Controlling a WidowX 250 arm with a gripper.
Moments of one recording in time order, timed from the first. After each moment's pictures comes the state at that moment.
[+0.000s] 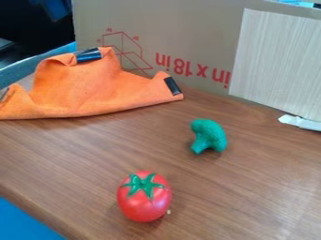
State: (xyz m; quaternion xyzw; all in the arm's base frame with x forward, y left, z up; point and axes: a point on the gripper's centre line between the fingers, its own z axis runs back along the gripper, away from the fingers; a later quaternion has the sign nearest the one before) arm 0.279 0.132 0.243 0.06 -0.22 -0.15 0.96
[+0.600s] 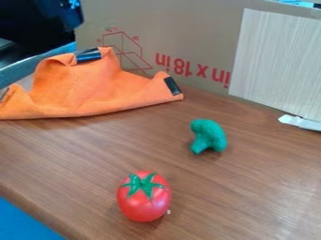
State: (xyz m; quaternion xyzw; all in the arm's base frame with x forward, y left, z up) arm 0.314 0.154 0.216 0.06 -0.20 -0.11 0.97
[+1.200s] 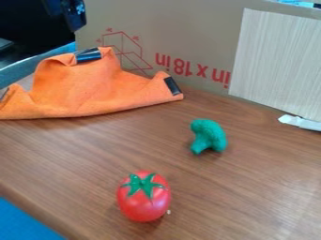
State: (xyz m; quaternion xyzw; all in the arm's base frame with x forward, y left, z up) arm 0.352 0.190 0.198 0.10 -0.19 -0.11 0.97
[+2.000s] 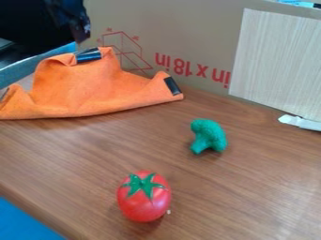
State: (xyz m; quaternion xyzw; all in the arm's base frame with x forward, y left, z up) arm 0.385 0.218 0.162 0.17 -0.20 -0.10 0.96
